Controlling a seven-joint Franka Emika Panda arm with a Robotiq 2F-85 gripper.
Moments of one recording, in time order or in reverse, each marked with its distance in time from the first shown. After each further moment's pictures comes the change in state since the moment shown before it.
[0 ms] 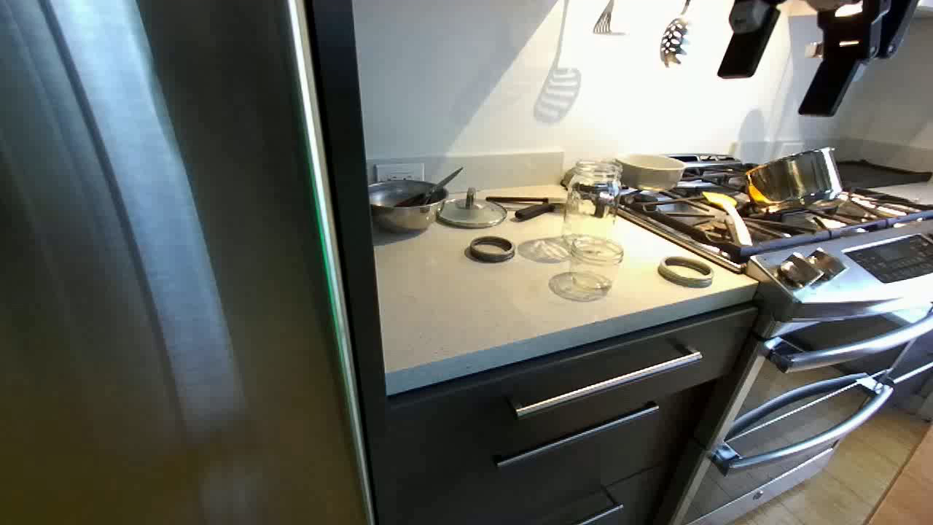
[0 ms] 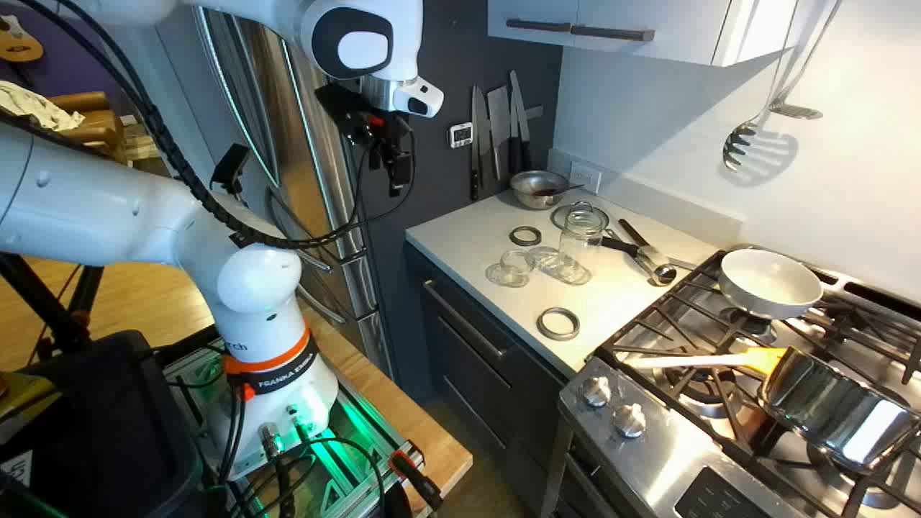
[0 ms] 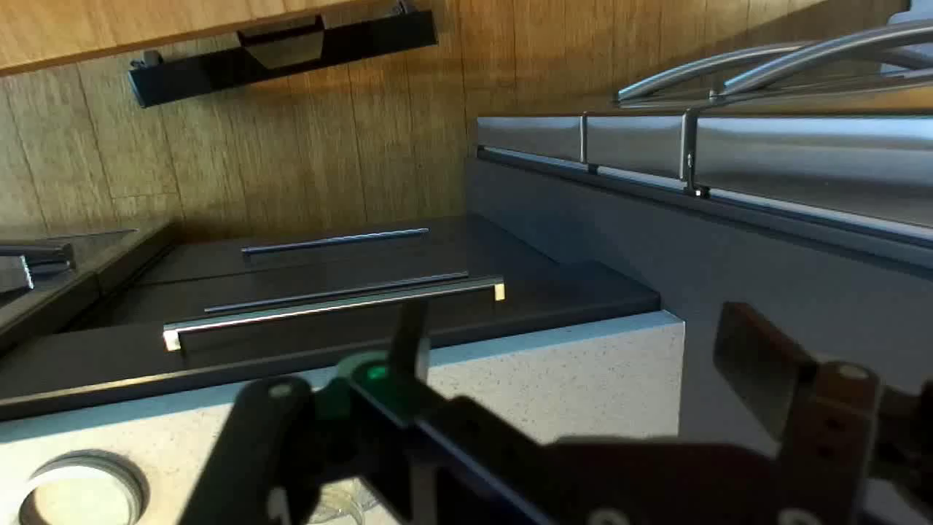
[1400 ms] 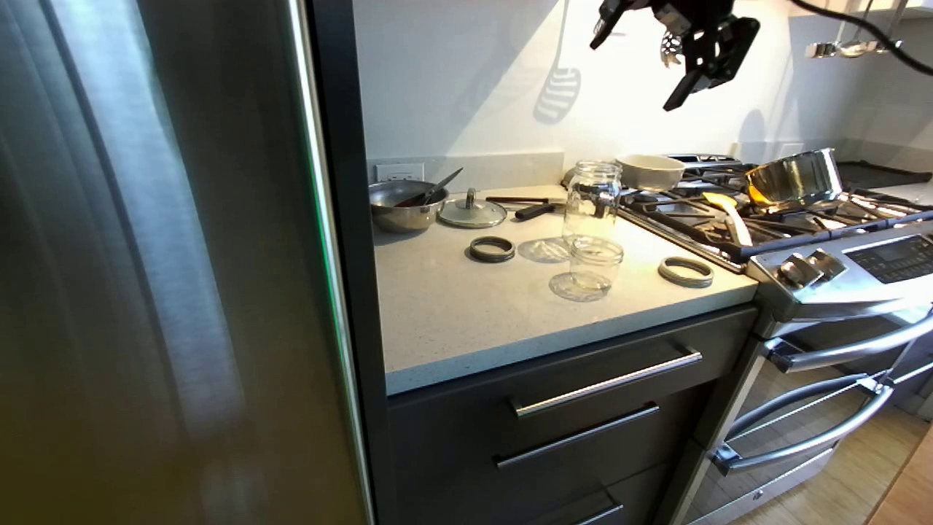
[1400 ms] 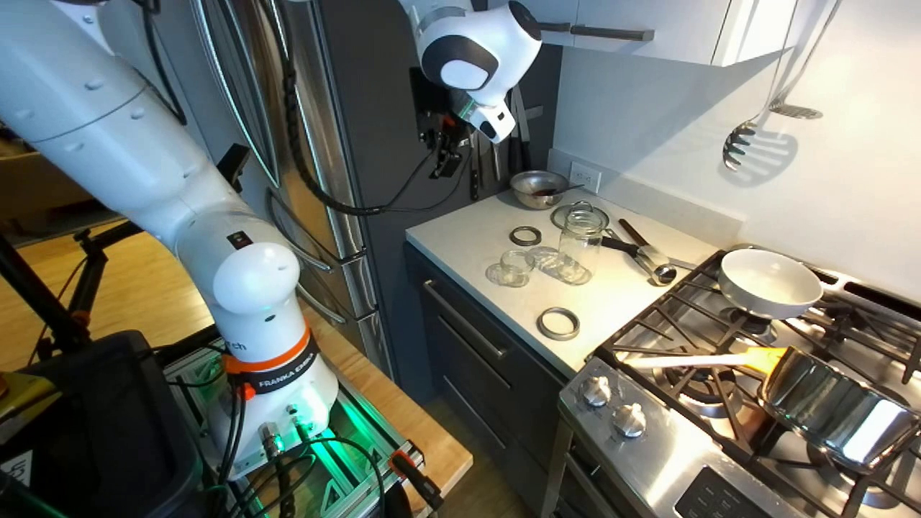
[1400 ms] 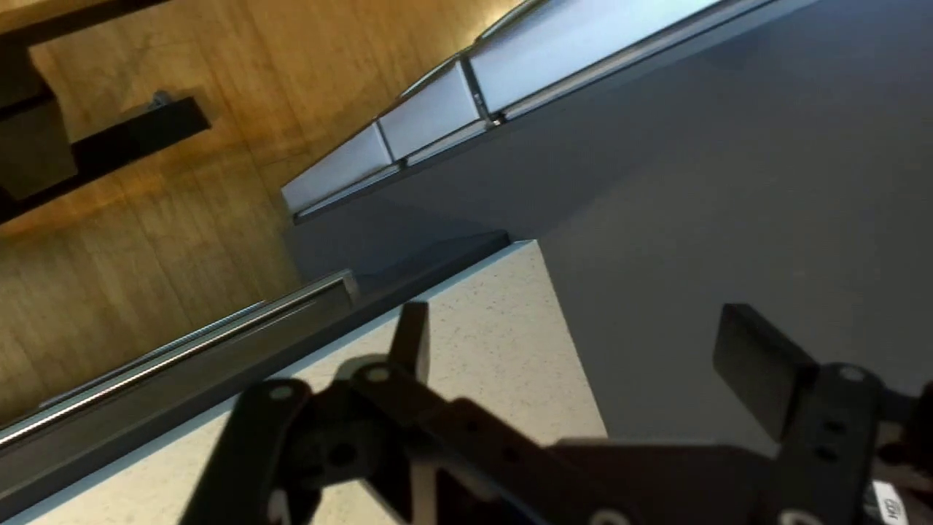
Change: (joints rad) arm -0.047 0.507 -0.163 0.335 0.380 -0.062 -0.088
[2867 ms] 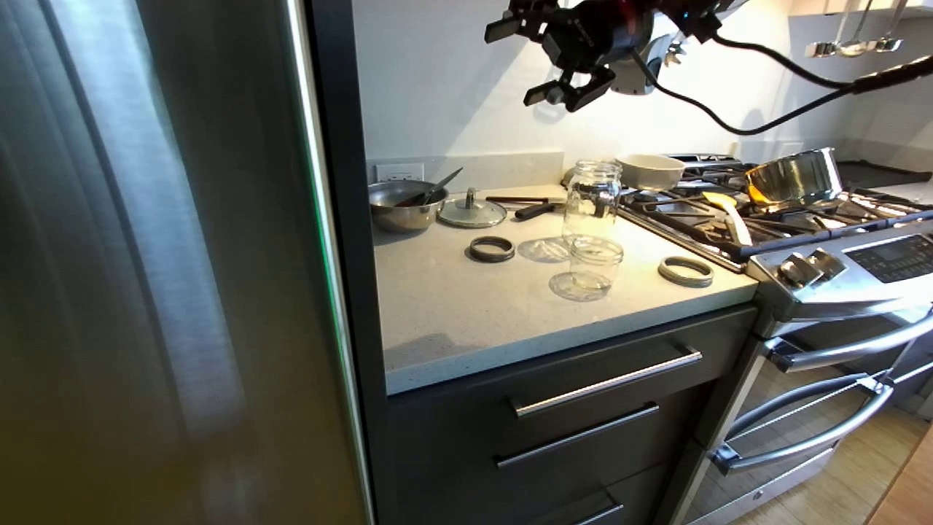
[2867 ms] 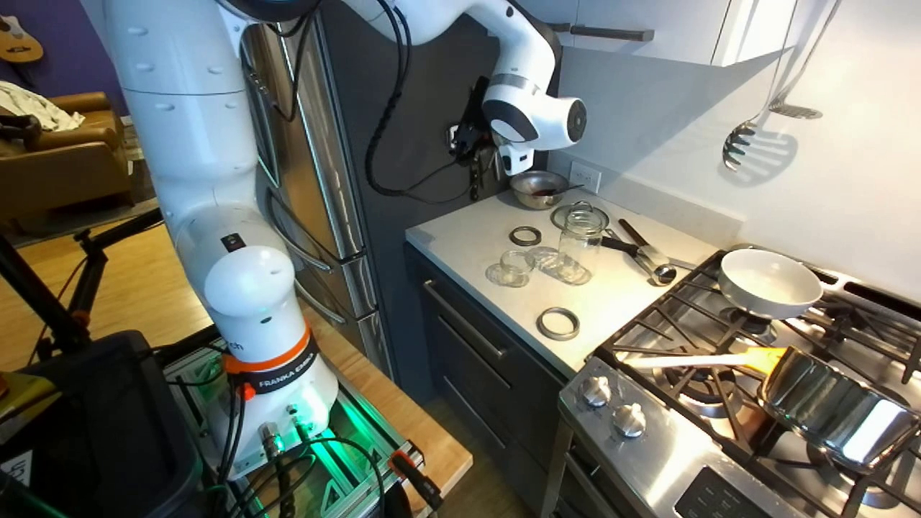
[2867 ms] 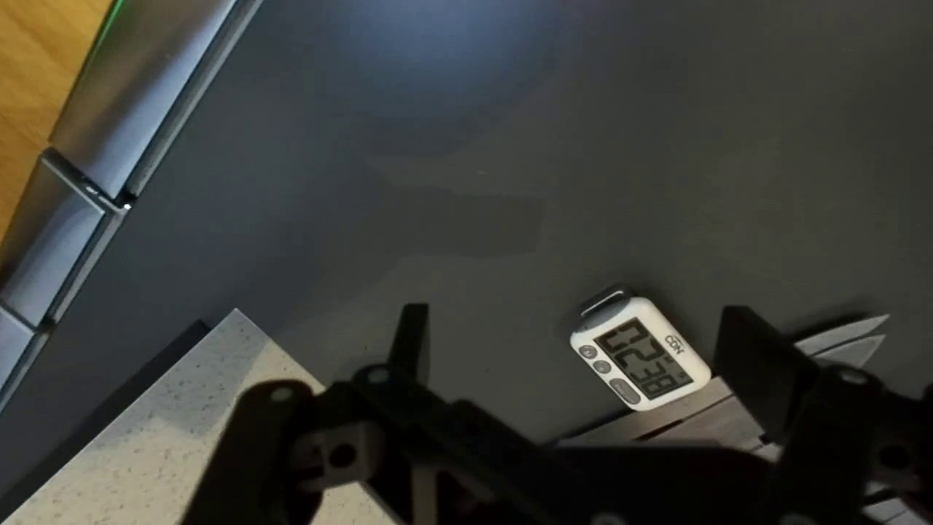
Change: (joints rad) arm -0.076 0.452 0.017 0.265 0.614 -0.180 -0.003
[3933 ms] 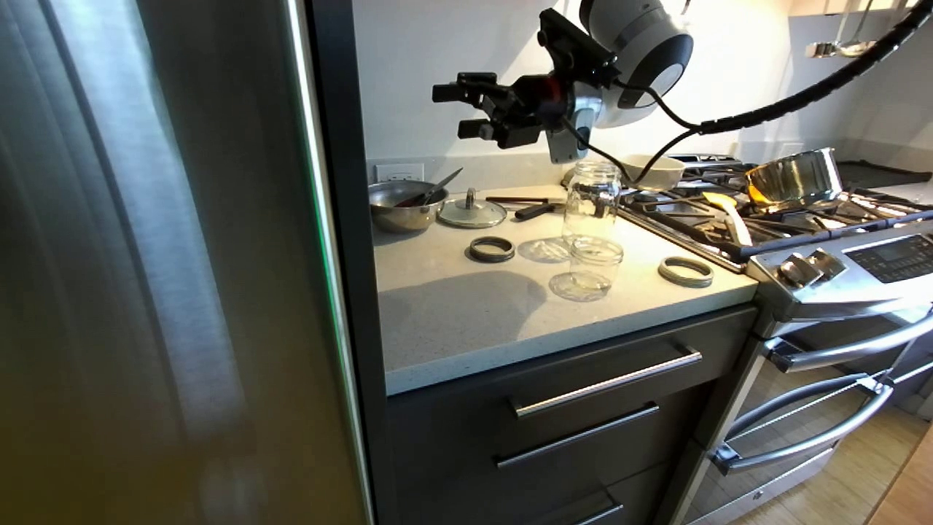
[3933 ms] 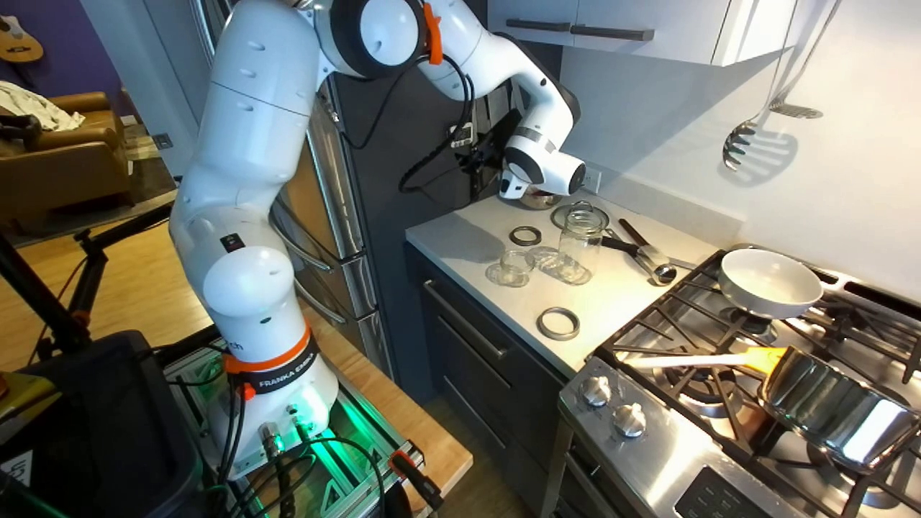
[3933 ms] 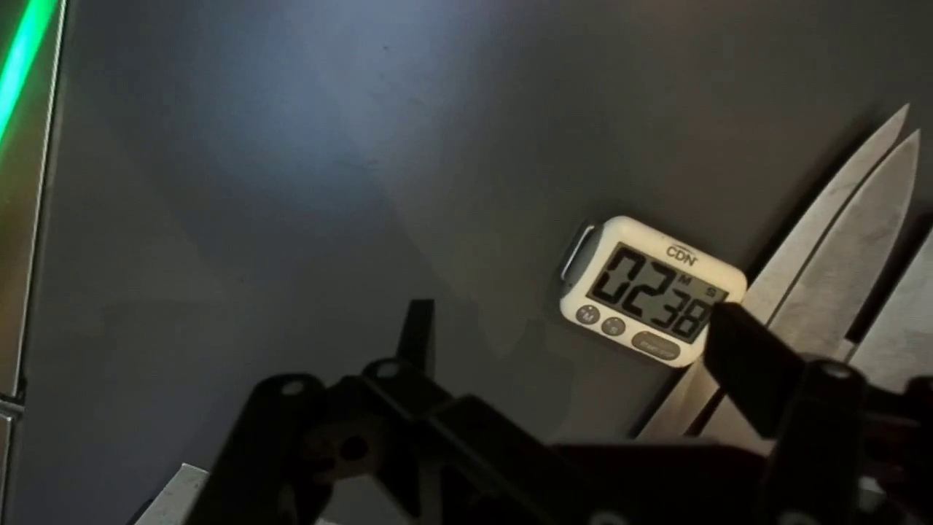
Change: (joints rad) arm -0.009 0.372 0.057 0.256 0.222 -0.147 0.277
